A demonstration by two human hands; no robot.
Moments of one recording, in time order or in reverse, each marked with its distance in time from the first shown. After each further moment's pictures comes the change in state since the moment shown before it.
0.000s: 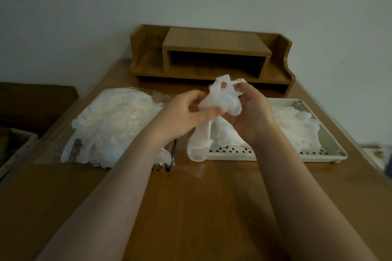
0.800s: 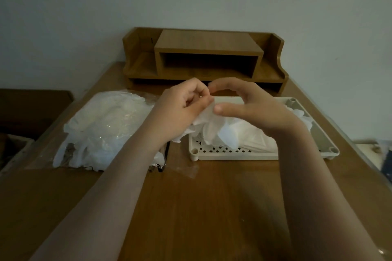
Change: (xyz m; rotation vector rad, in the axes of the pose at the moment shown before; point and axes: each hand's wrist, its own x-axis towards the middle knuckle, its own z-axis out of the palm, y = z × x) left_hand -0.005 0.020 0.004 0.099 0.150 0.262; right_hand -0.005 -0.036 -0.022 -1.089 -0.459 -0.292
